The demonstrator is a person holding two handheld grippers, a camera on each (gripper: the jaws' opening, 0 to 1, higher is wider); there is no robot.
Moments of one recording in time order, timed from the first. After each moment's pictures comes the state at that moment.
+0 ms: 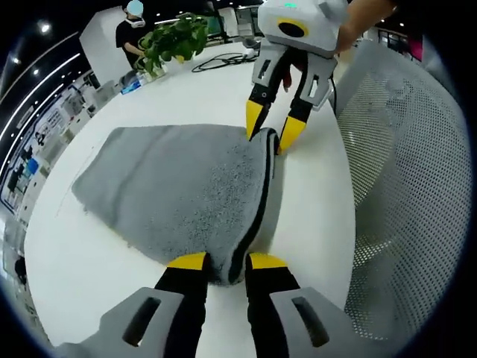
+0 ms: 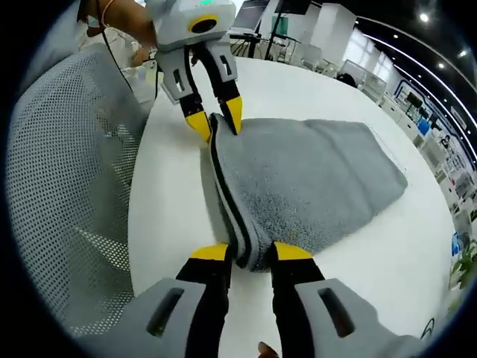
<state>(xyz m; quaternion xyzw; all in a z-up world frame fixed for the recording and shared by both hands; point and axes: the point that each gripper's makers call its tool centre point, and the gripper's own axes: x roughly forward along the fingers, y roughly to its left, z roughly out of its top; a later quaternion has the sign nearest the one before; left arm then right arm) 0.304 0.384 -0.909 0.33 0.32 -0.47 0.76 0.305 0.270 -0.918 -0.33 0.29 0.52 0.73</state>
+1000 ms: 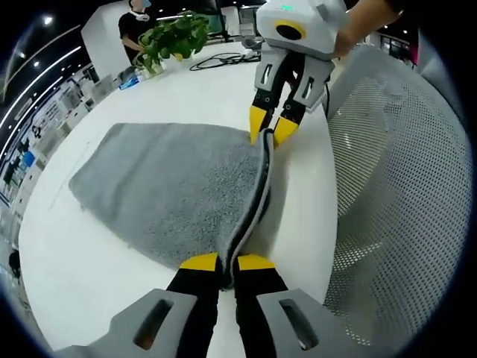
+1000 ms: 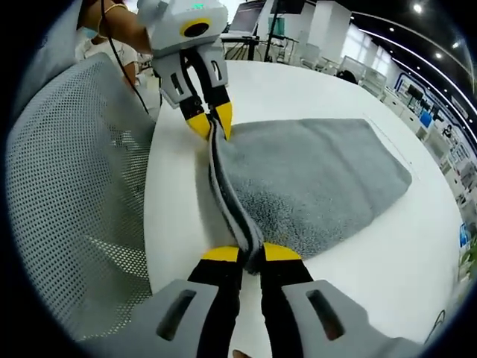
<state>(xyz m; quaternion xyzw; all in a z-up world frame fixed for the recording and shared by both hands) 0.279 0.383 -0.906 0.31 0.35 -0.48 0.75 0.277 0.270 -0.915 -0.30 0.31 0.53 0.73</state>
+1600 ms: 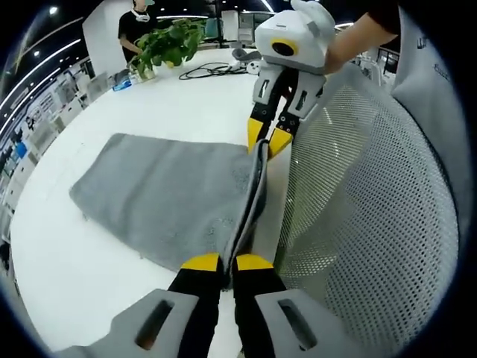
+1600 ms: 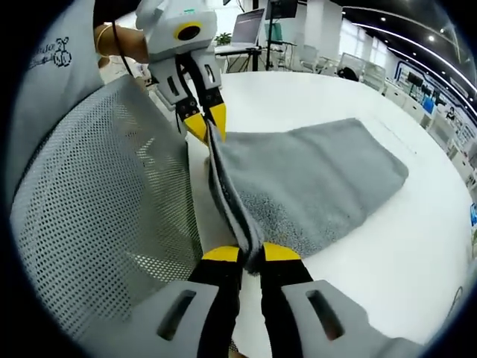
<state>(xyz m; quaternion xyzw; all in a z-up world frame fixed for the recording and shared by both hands) 0.238 0.377 -0.873 0.28 0.35 -0.49 0.75 0.239 0.266 -0.885 -0.24 0.32 0.54 0.74</state>
